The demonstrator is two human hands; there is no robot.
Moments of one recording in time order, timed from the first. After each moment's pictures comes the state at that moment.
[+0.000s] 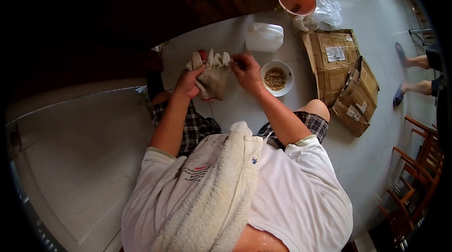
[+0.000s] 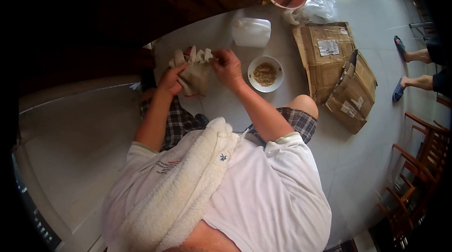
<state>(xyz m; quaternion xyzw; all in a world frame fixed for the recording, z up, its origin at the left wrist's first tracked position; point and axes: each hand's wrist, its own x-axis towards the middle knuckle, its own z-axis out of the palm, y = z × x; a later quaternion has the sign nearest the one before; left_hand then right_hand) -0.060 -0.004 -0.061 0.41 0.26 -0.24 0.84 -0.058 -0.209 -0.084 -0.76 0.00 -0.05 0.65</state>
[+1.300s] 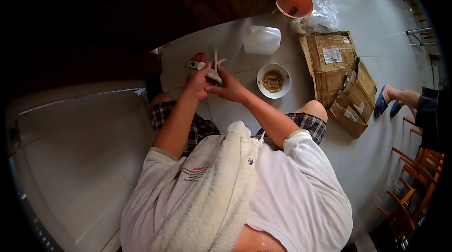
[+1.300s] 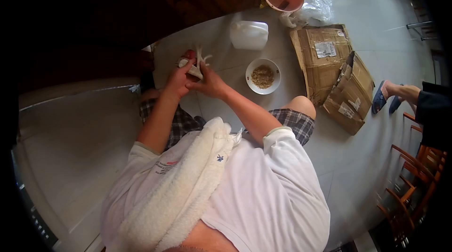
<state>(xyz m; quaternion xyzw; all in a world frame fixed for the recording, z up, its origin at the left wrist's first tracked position) -0.060 -0.041 -0.053 0.41 0.28 -0.22 0.84 -0.079 -0.175 -0.107 -0.77 -0.18 0.07 0.61</state>
